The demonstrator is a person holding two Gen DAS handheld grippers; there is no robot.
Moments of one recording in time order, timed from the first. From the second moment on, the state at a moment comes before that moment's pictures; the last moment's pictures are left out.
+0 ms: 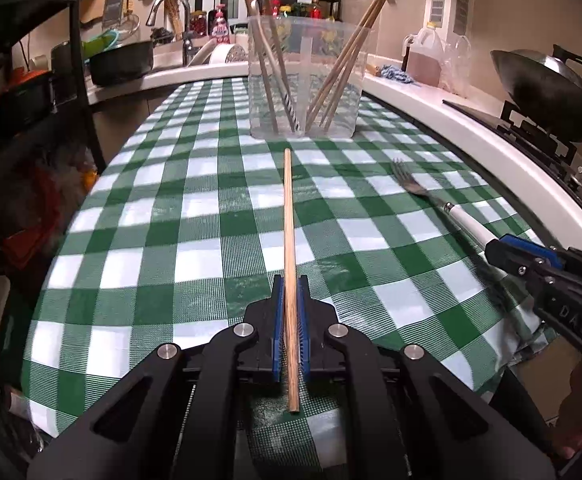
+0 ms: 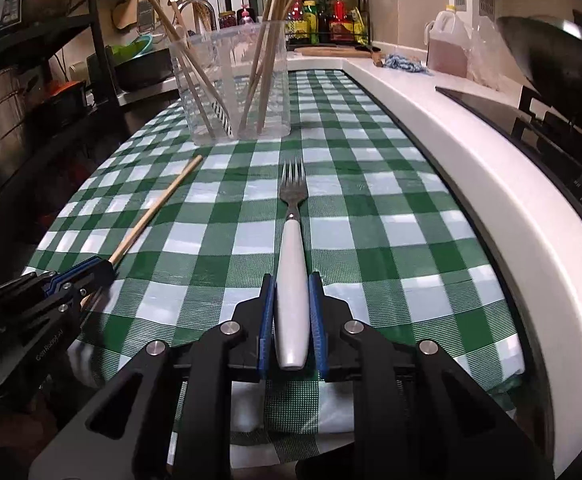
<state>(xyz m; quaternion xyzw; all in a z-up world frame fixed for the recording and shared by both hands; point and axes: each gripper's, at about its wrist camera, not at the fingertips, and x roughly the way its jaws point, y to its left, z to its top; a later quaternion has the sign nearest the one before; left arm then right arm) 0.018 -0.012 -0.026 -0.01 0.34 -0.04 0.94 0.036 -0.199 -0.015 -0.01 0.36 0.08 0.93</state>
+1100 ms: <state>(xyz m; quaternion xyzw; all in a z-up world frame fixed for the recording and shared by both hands) 0.048 0.020 0.138 -0.04 0.24 -0.09 0.97 0.052 -0.196 0.118 0.00 0.28 0.13 0.95</state>
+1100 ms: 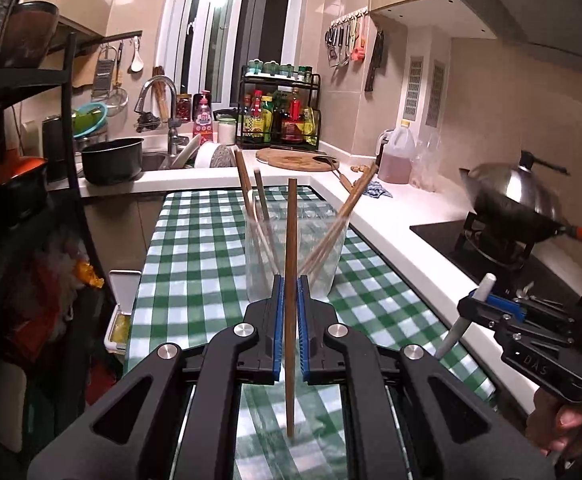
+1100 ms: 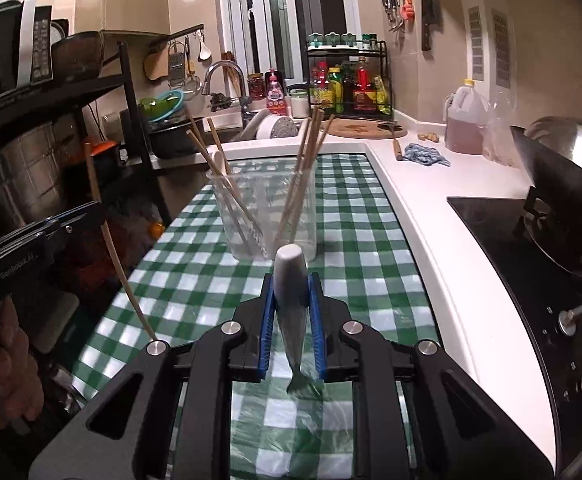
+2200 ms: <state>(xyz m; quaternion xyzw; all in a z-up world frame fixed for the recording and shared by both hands) 0.260 0.029 0.206 -0.06 0.23 -0.11 0.96 0.270 -0.133 0.214 0.00 0.24 0.17 0.96</state>
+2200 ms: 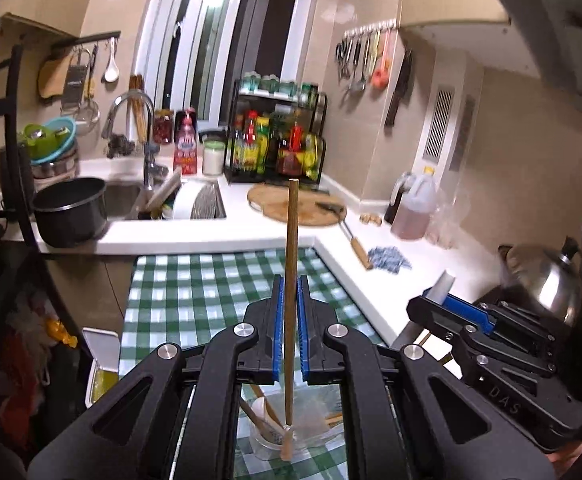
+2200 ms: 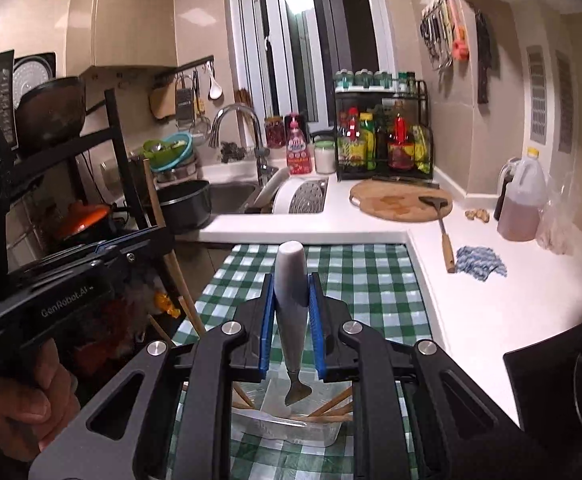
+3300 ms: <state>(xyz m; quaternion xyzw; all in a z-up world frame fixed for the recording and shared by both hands) 0.102 0.031 0.197 -0.04 0.14 -0.04 0.99 0.120 -0.188 0.210 -0.02 0.15 0.07 0.99</state>
